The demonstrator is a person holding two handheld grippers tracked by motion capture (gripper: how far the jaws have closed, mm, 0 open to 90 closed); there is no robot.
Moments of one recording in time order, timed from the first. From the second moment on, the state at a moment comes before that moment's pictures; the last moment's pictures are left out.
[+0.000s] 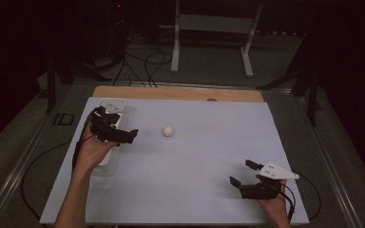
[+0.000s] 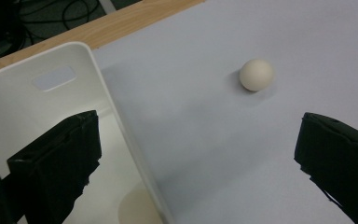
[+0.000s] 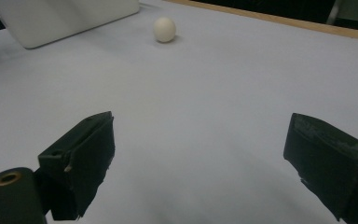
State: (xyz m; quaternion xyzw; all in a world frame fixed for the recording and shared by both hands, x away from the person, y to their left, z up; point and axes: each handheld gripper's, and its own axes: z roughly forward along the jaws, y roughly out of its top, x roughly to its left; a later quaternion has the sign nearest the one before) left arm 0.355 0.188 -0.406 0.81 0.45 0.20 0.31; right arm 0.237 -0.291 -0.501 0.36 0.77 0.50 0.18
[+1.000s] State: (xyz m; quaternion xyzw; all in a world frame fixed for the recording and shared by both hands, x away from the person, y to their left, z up) left arm 0.370 0.156 -0.412 0.82 0.43 0.18 0.31; right arm 0.237 -0.291 -0.501 0.36 0.77 0.50 0.18
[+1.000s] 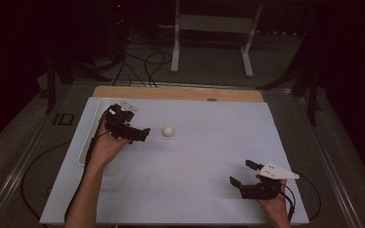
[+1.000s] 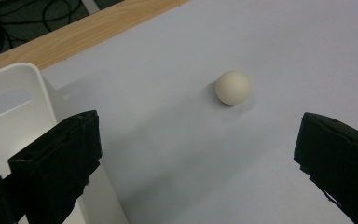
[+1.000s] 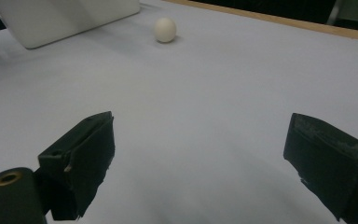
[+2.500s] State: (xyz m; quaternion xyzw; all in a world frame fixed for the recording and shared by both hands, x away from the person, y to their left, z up) left arm 0.394 0.123 -0.428 0.84 0.43 0.17 0.30; right arm 0.238 -0.292 -0.501 0.36 0.76 0.51 0.19
